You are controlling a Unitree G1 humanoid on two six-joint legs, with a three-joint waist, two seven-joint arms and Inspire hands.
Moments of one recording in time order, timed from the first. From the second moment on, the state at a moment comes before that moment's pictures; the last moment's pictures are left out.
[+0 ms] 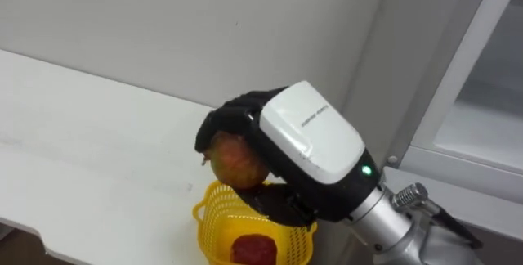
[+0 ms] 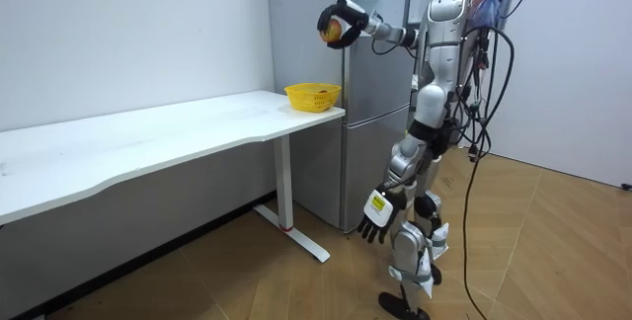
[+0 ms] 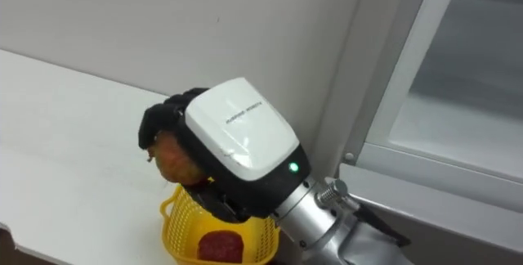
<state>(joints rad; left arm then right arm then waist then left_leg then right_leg) 0.11 0.34 -0.10 1.16 0.27 -0.01 -0.04 -0.46 -0.56 0.49 -0.17 -0.72 -0.20 -0.17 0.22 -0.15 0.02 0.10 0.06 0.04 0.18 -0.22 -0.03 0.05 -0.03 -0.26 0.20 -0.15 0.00</state>
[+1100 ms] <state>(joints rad) 0.09 0.34 -0.10 1.16 0.28 0.01 -0.08 -0.41 -0.50 0.50 0.07 -0.75 -0.11 -0.01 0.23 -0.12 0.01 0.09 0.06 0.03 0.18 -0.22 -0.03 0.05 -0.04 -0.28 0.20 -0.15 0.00</state>
